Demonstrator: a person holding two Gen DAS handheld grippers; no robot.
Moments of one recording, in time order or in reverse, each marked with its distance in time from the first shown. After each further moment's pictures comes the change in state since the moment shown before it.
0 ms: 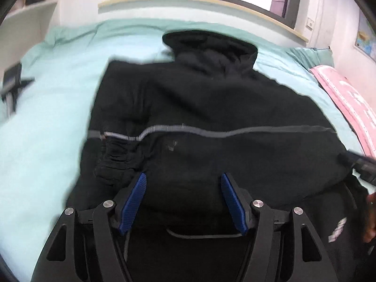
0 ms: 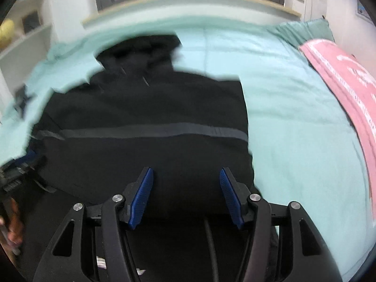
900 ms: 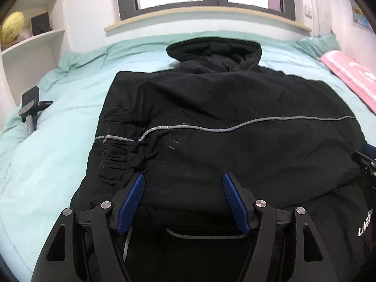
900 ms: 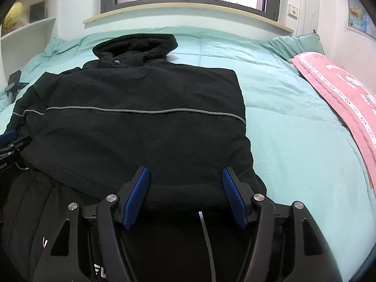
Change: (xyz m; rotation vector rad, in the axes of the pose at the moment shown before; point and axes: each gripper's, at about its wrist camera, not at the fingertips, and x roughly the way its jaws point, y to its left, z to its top) left arm -0.005 -0.035 -0.017 0.116 -0.090 0.186; right arm 0.007 0.011 -0.038 -0.031 -0.127 -0.076
